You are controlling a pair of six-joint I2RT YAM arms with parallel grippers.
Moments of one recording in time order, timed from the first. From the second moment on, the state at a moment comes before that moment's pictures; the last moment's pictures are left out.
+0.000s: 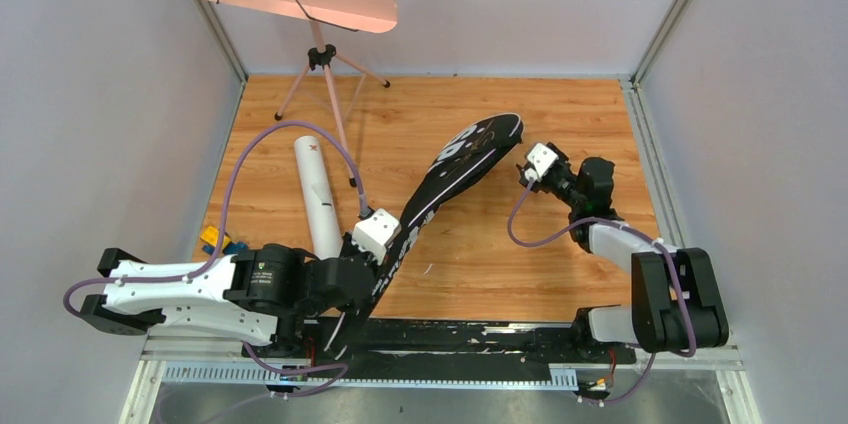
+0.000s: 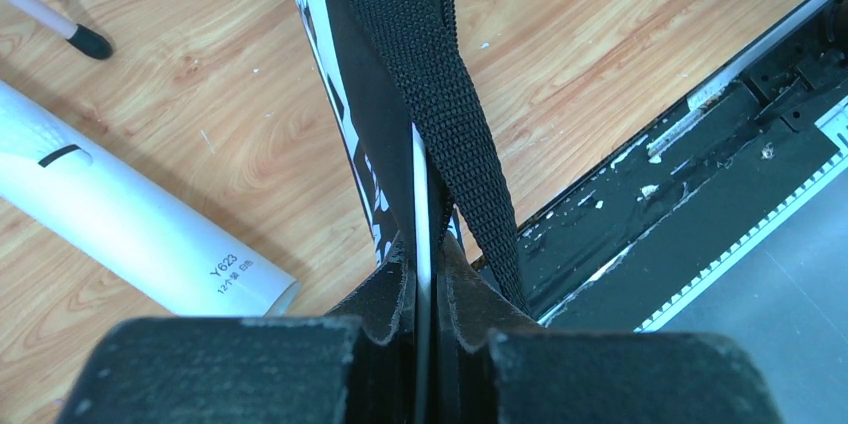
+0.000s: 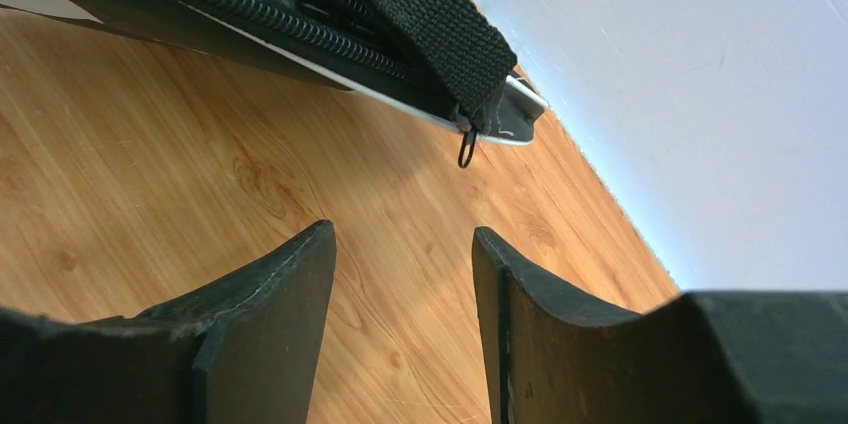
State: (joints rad) left arm -1.56 0.85 0.99 -0.92 -0.68 -0.62; right arm 0.09 1.32 0.46 0.69 -0.57 -0.68
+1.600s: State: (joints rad) left arm -1.56 0.82 0.99 -0.89 -0.66 -0.61; right arm 0.15 1.32 0.59 0.65 -0.58 -0.77
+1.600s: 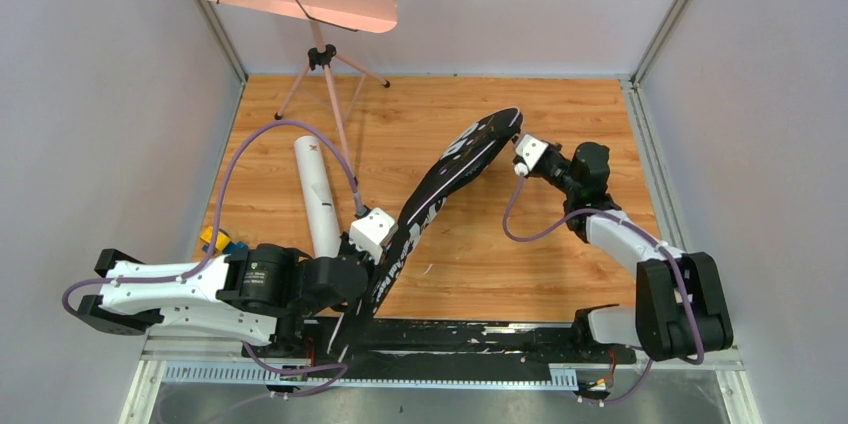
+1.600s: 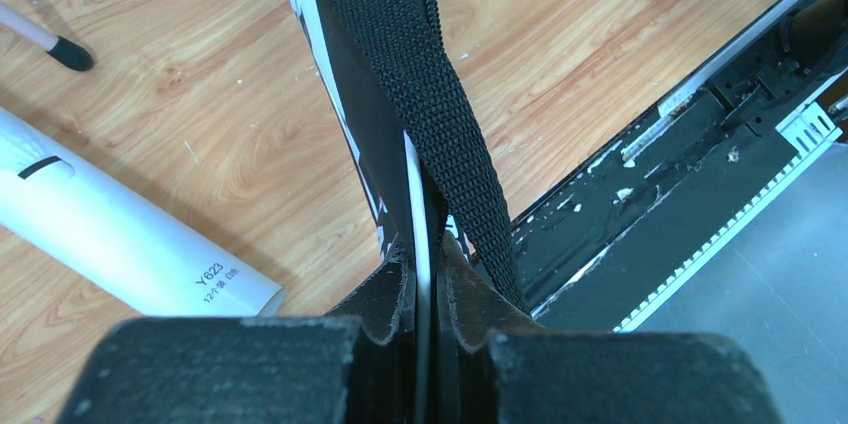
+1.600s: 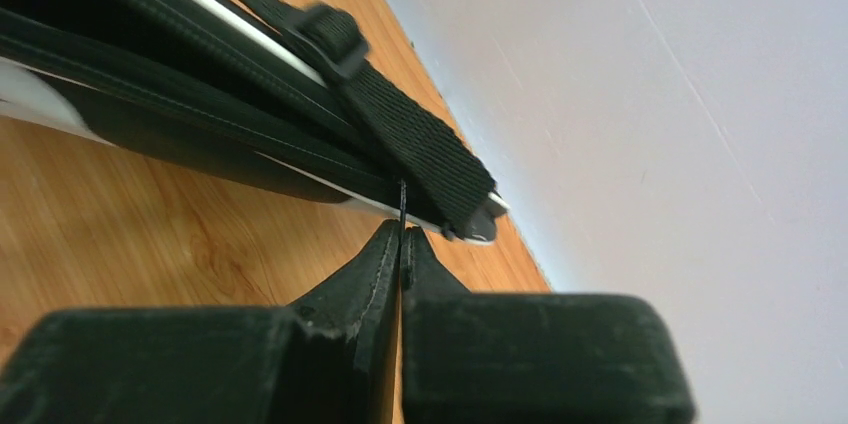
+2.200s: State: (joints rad) left arm -1.56 0.90 0.99 -0.82 -0.69 -0.58; right arm 0.41 1.05 0.47 0.55 -0.53 -0.65
